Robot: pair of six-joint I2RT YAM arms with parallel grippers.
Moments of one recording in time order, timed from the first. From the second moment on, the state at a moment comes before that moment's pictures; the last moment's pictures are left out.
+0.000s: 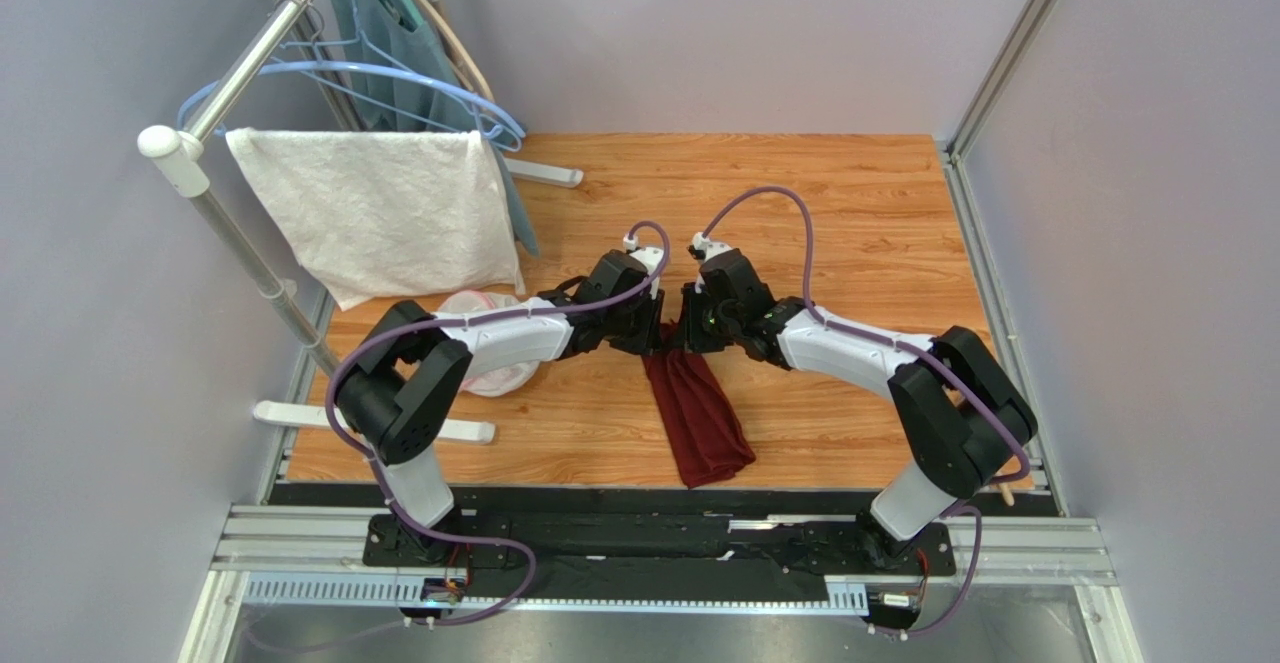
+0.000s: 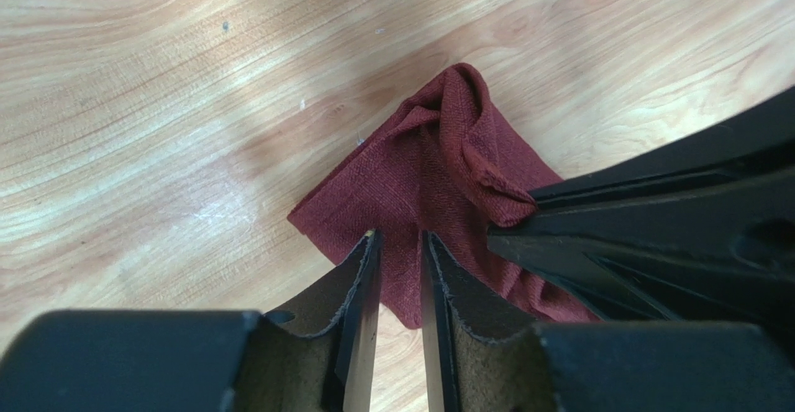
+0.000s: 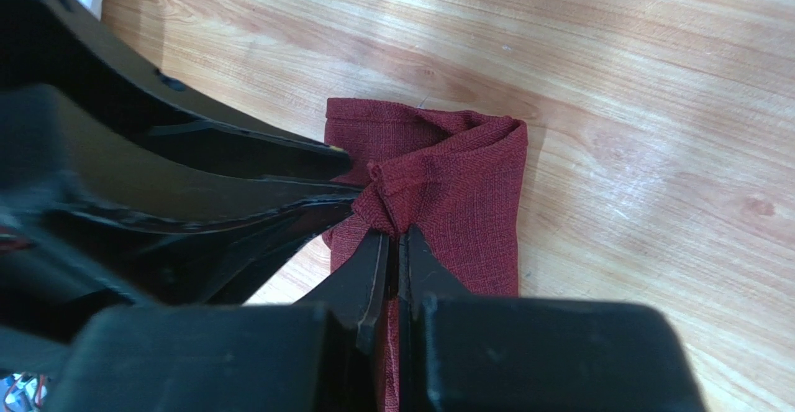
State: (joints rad) left arm -0.73 1.74 1.00 -0.07 0.08 -0.38; right arm 0.66 1.61 0.91 -0.07 -0.10 0.52
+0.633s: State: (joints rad) left arm -0.76 1.81 1.06 -0.14 -0.04 -0.35; right arm 0.66 1.61 0.91 -0.07 -0.11 0.56
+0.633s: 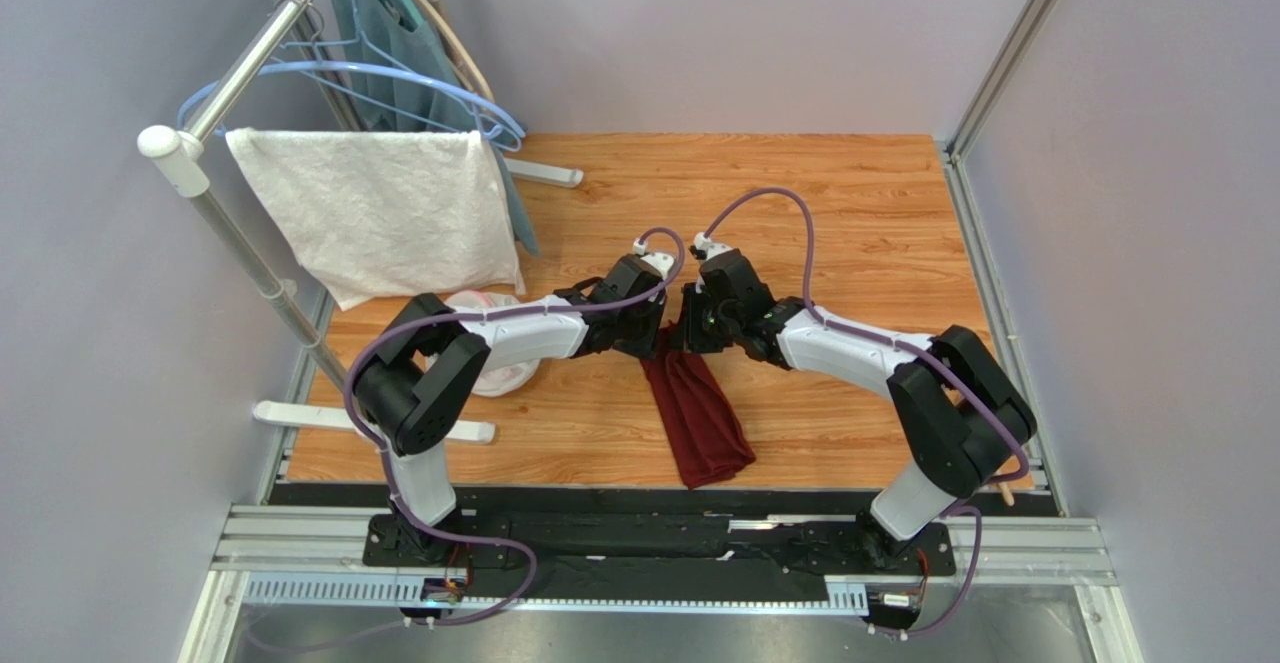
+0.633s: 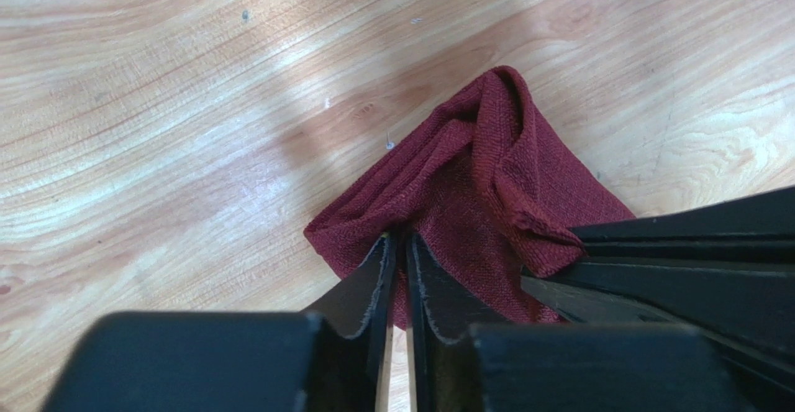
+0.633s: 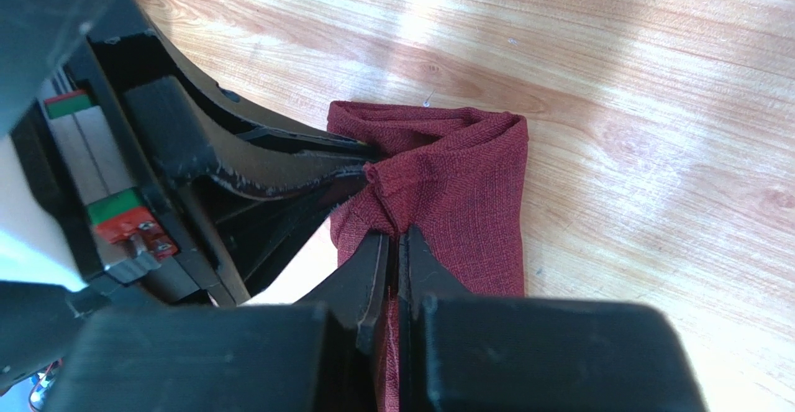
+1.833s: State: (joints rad) left arm -0.73 1.67 0.90 0.09 0.04 -0.45; right arm 0.74 1.75 0.99 -0.12 -0.04 0.68
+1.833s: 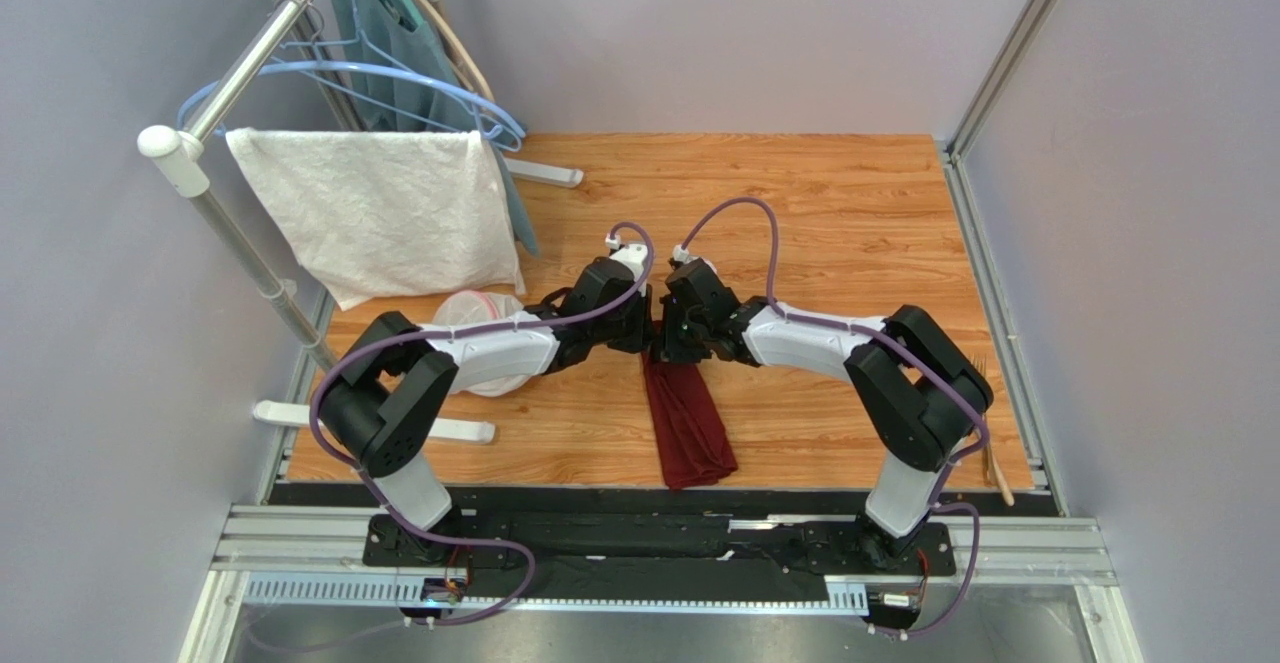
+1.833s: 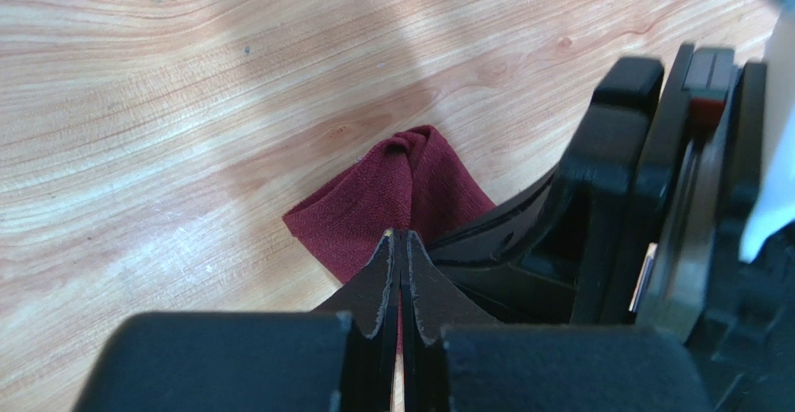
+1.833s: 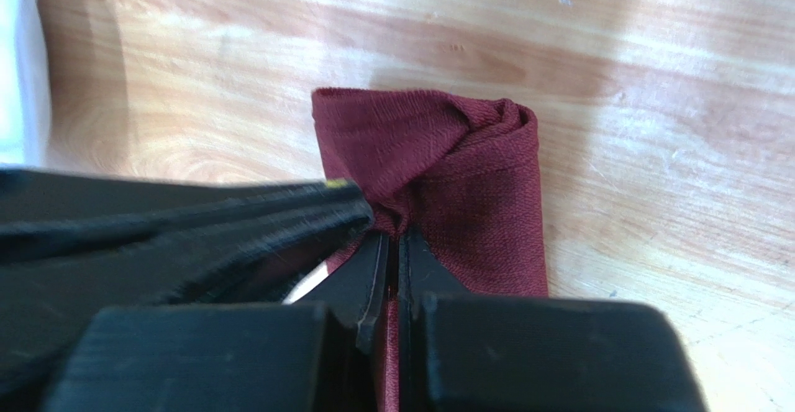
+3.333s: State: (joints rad) left arm -0.68 1.65 0.84 0.12 0.03 -0.50; right arm 0.69 1.81 1.08 -0.12 -0.09 0.76
